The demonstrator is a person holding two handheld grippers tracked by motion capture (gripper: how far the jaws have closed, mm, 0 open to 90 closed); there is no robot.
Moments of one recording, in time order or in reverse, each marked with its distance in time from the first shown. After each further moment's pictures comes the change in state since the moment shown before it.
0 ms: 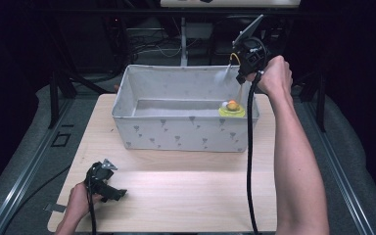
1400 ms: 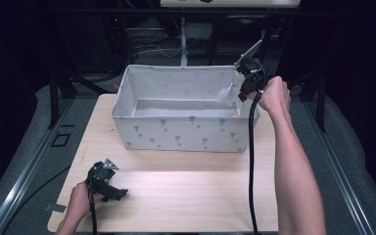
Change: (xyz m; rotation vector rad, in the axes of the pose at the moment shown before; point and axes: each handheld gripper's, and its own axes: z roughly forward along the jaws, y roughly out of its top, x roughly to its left) left arm -0.002 0.003 0.001 0.000 -0.004 0.015; right arm -0.007 -0.031 0.047 0.070 0.013 0.016
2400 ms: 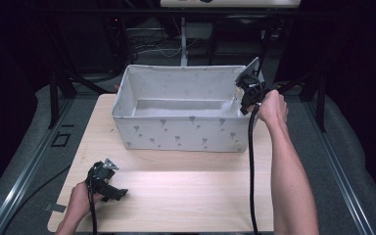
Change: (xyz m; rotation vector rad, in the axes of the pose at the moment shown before) left arm 0.000 0.000 0.000 -0.002 -0.002 0.000; right arm -0.007 -0.018 0.048 0.096 -0.003 0.037
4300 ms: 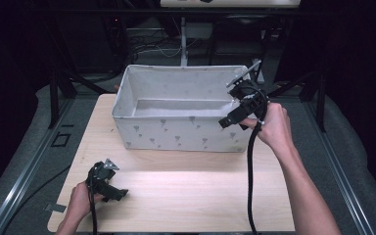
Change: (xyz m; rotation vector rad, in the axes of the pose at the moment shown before) left arm -0.002 0.000 0.000 -0.001 0.007 0.005; right arm 0.084 -0.059 -0.077 -0.242 0.078 -0.183
